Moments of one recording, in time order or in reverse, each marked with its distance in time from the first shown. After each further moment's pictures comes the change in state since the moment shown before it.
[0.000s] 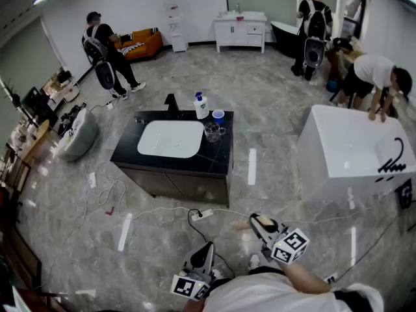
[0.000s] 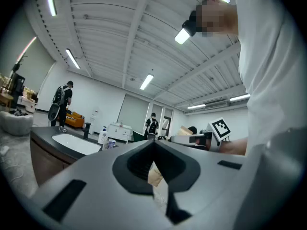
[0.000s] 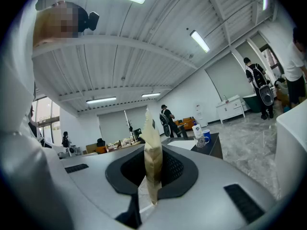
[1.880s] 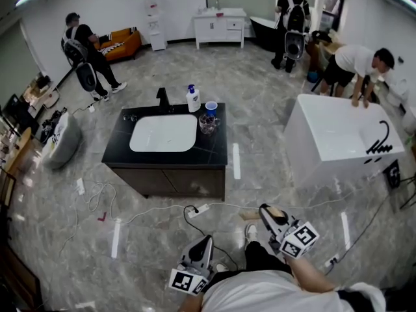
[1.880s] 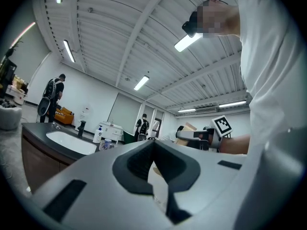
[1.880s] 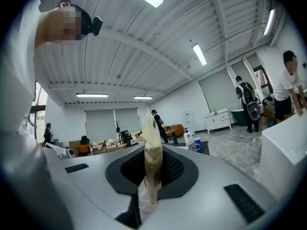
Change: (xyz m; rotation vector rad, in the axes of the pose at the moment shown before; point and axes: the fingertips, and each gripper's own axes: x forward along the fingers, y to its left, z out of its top) left arm -0.043 0.059 0.004 -0.021 -0.011 -0.146; right arm 0.007 0.043 0.004 -0.071 -0.072 -0.172
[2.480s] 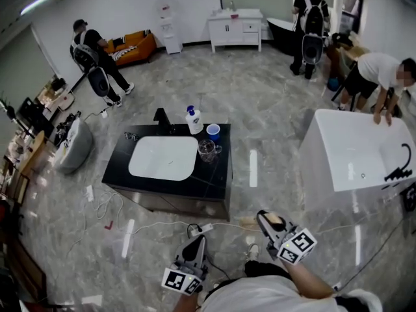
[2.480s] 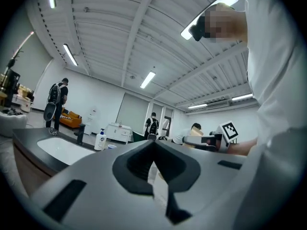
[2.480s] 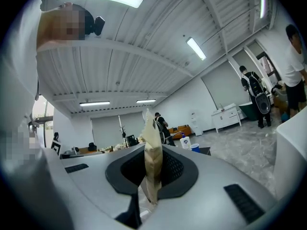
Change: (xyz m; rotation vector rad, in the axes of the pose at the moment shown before) left arm 0.169 0.055 0.013 0.029 0.018 0.119; right arm 0.080 -0.152 0.035 0.061 -0.022 0.112
